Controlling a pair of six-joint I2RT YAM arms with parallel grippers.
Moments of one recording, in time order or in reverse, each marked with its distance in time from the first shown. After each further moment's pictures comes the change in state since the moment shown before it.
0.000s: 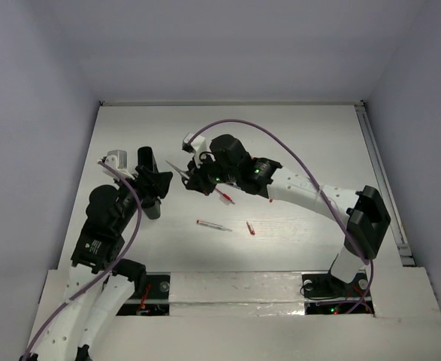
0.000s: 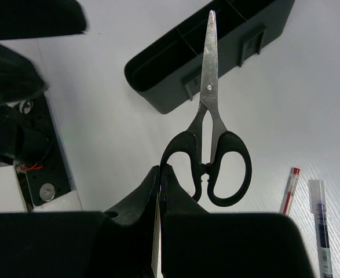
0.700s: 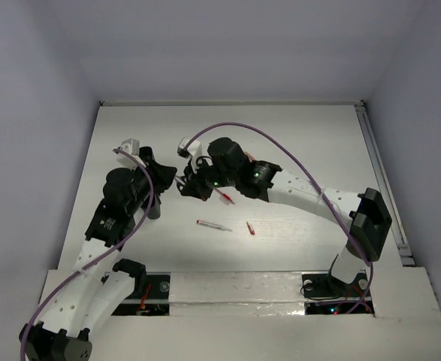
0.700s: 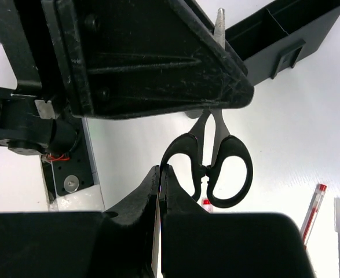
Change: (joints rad) left arm 0.000 0.216 -0.022 0.130 0.033 -0.082; right arm 0.039 -0.022 0.003 0.006 -0.072 -0.003
